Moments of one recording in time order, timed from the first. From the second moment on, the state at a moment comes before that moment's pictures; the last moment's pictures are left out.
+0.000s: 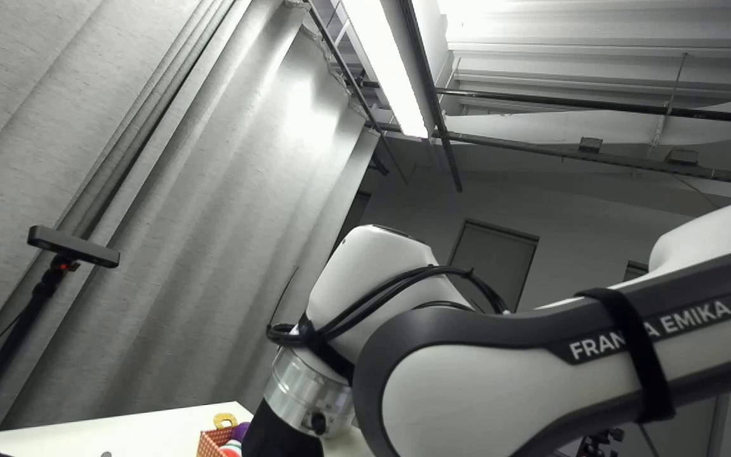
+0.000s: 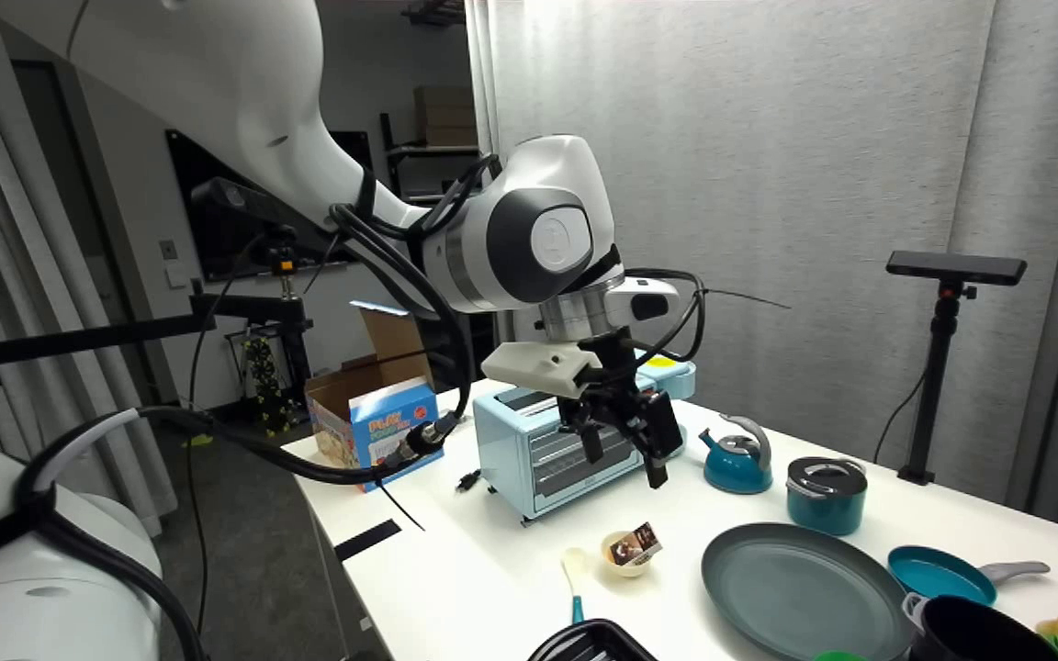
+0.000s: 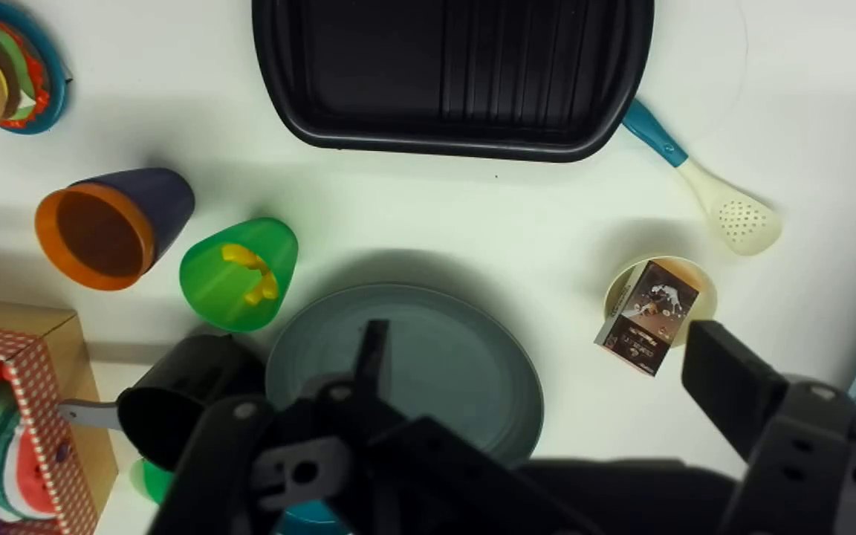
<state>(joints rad) 0.00 -0.34 0.18 -2.56 -0.13 2.36 0.22</state>
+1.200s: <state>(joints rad) 0.01 -0.31 0.15 -2.55 -0.13 2.36 0.22</state>
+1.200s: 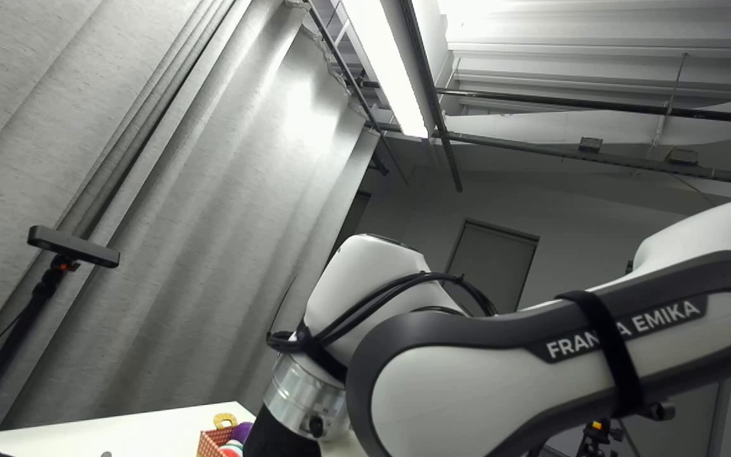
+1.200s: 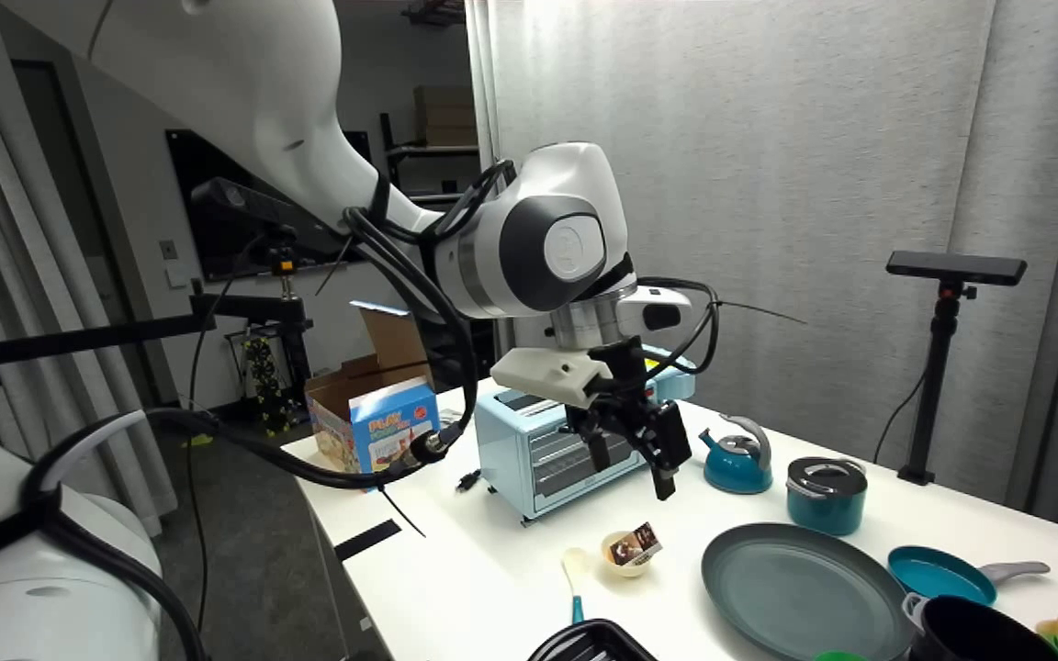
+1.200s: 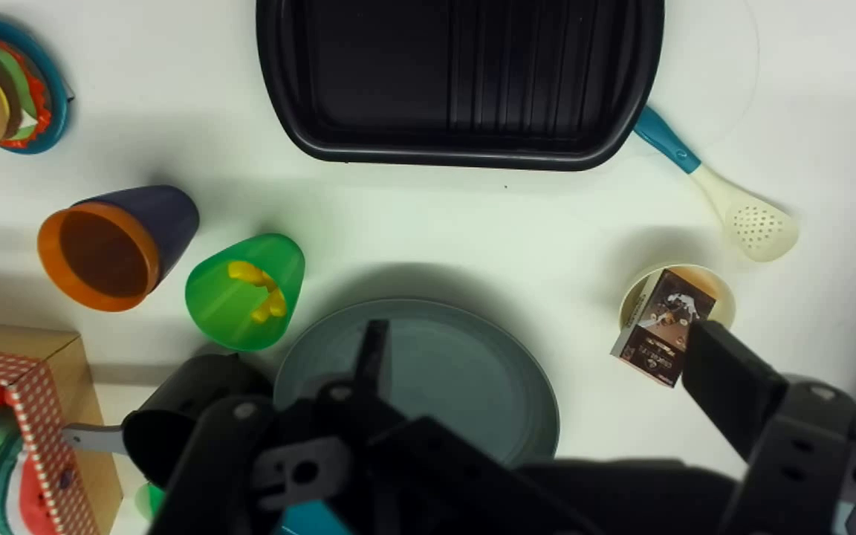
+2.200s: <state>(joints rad) -0.04 -0.14 0.03 -2.44 -0.14 2.42 0.21</state>
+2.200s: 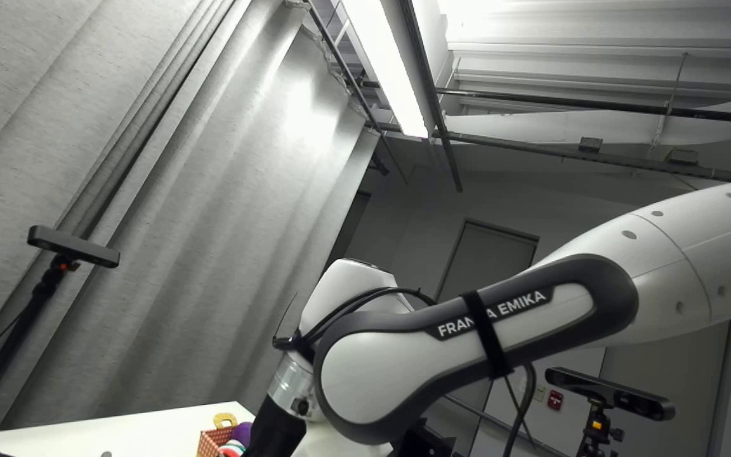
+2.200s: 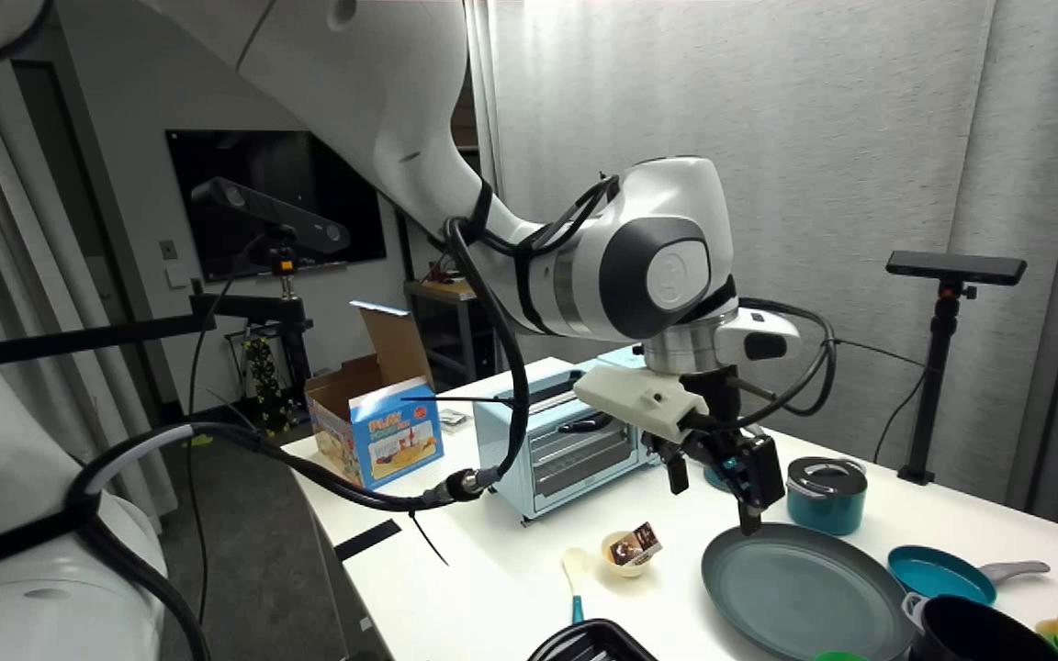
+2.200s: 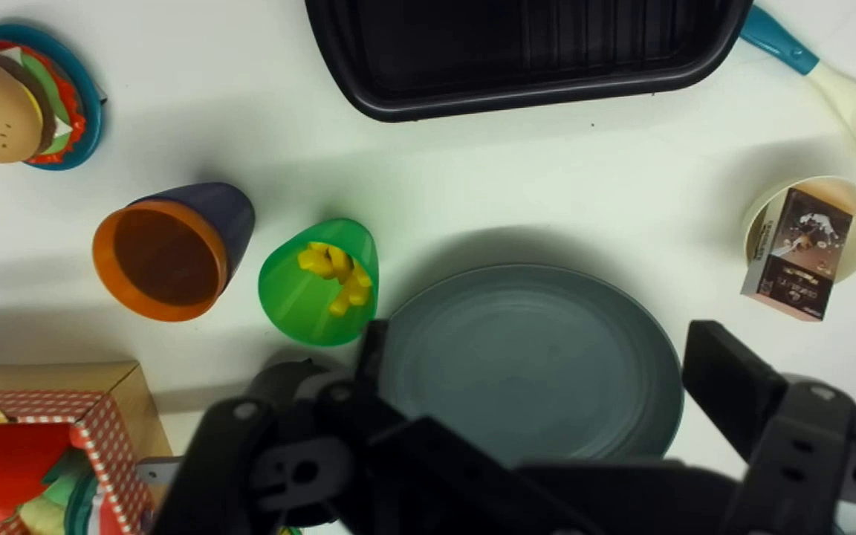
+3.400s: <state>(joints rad) -0.06 0.12 -0.08 -2.34 -0.15 2.56 0.21</state>
